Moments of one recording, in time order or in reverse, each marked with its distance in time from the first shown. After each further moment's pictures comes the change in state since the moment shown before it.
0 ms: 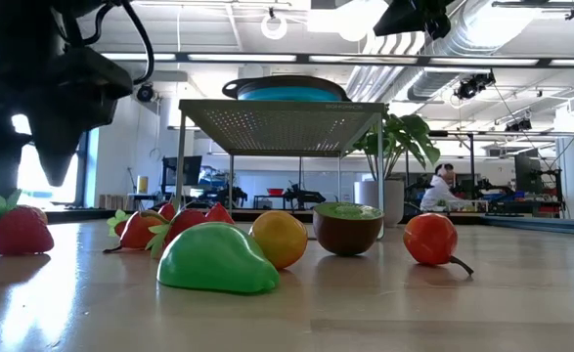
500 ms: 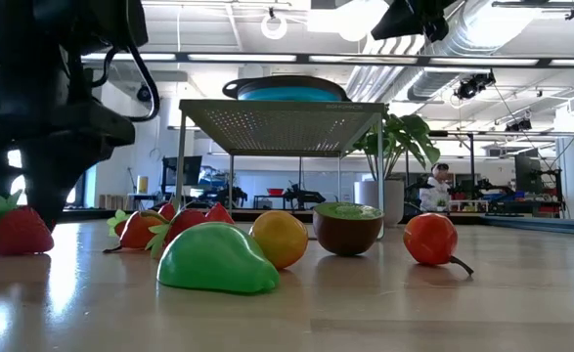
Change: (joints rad) left arm 0.000 0.169 -0.001 0.066 0.042 -0.028; right arm 0.000 0.015 0.000 -0.004 0.000 0.000
